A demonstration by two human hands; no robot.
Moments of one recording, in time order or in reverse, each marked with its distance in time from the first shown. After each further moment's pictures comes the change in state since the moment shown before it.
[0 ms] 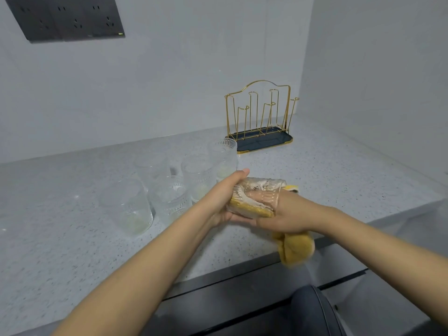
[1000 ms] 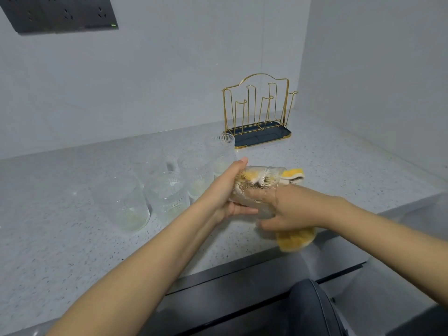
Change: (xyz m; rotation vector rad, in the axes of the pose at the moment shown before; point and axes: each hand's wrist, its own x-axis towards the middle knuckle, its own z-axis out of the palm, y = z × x) left_hand -0.001 0.002 0.011 -0.040 0.049 0.037; right_hand -0.006 0.008 -0.008 -0.389 -0.124 0.127
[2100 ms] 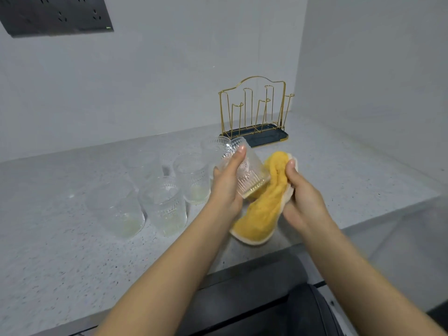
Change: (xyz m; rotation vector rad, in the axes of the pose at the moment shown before) left_hand 0.017 0.011 0.031 -0.616 0.183 0.126; right_hand 0.012 0.009 0.025 2.056 0.792 0.427
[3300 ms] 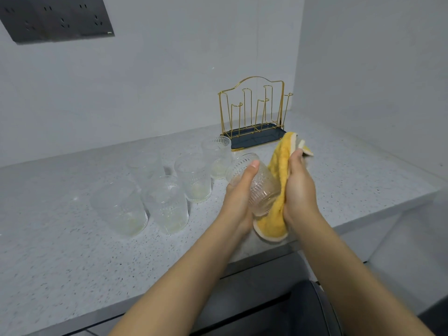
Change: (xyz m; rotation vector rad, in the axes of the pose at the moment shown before) left_hand -0.018 -0.029 -0.008 0.265 -0.061 -0.030; right_hand 0.002 0.002 0.021 -0.443 0.273 -0.211
